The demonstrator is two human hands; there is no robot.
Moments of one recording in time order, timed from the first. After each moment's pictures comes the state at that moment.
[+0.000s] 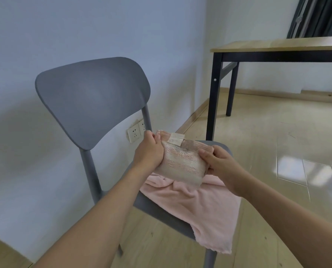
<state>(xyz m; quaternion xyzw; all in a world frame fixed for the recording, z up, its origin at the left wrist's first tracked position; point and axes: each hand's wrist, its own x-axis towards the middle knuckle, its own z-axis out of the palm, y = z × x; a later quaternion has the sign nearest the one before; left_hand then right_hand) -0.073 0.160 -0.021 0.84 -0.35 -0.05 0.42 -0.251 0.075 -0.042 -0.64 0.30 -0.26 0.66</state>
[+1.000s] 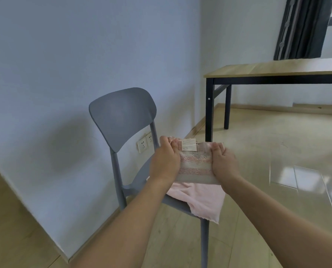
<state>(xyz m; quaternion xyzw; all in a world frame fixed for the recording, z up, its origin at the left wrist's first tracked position) -0.188 0.250 0.042 0.80 -0.42 0.06 0.43 -0.308 0.164 0.021 -0.63 0.47 -0.40 0.47</state>
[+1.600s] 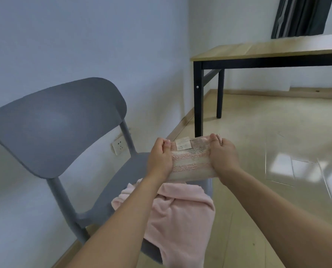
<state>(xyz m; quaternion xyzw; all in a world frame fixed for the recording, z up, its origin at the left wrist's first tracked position) -0.151 0.097 -0.006 0.76 -0.40 -0.08 0.51 -0.284 0.010 -0.005 -0.60 0.49 -0.41 0.48</state>
